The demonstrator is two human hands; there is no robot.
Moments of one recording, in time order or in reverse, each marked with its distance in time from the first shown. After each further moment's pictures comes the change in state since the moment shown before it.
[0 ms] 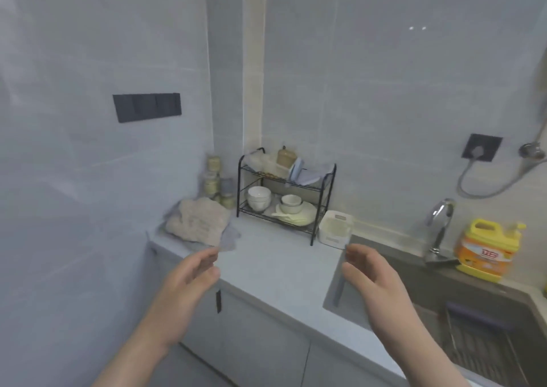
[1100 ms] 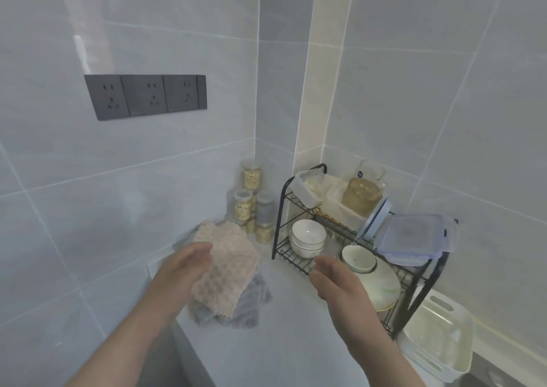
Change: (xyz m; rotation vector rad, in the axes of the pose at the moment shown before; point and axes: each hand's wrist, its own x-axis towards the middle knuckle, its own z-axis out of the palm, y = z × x) left_hand 0.382 -0.084 -0.033 0.128 0.344 -0.206; right_hand 0.397 0.092 0.187 0.070 -0.410 0.135
